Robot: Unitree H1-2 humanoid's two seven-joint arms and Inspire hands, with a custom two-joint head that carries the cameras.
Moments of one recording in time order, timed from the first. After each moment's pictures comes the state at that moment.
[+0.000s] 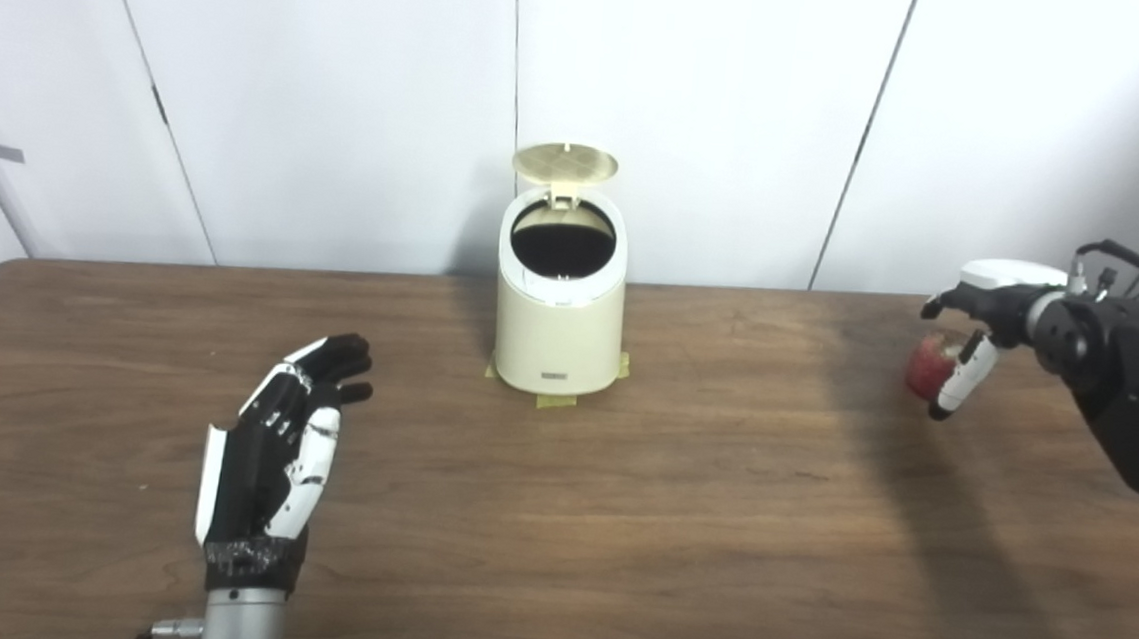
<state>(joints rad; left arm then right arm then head) 0.05 0.01 0.04 -0.22 -0.03 -0.23 0.03 -0.78 -0.68 0.40 0.47 -0.88 0.25 0.62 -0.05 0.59</state>
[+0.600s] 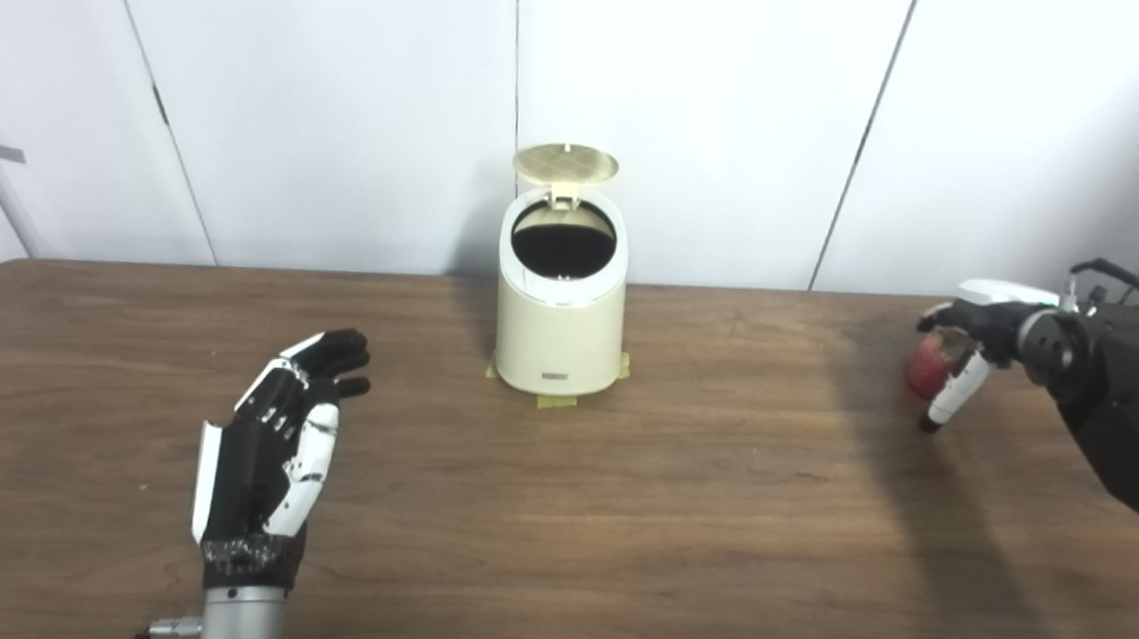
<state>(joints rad) 0.05 0.00 0.04 -0.24 -0.02 -0.23 0.04 -0.78 -0.66 0.40 0.58 -0.84 0.27 0.58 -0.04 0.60</state>
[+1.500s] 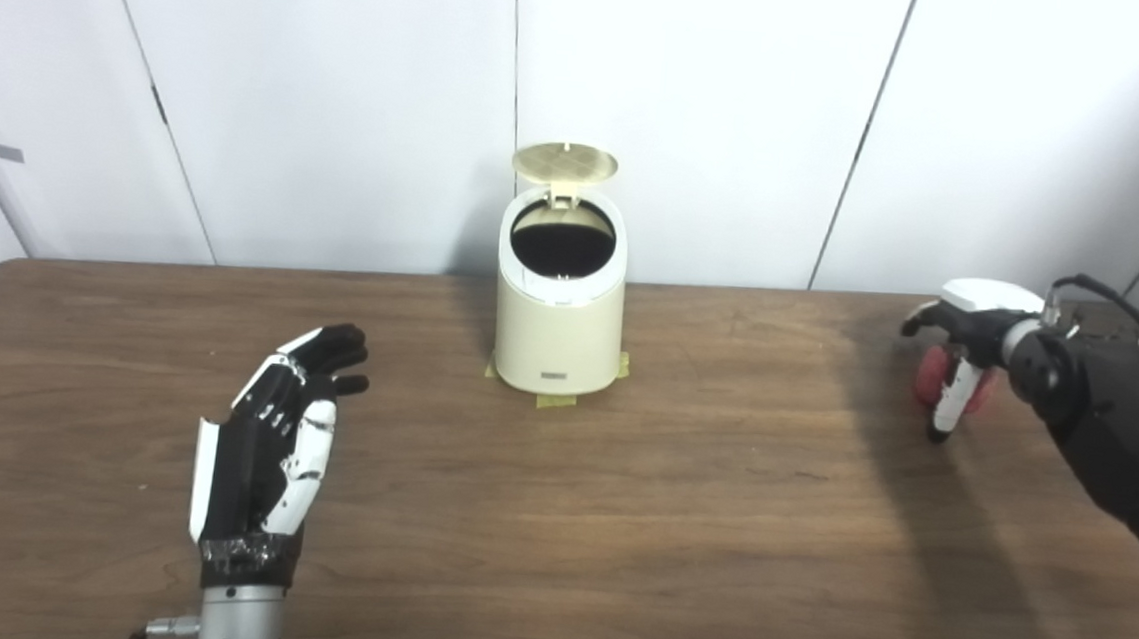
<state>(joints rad) 0.05 0.00 0.04 -0.26 0.01 -0.23 0.04 -0.76 -0.64 0.42 0.68 -0.80 0.08 0.28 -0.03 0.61</state>
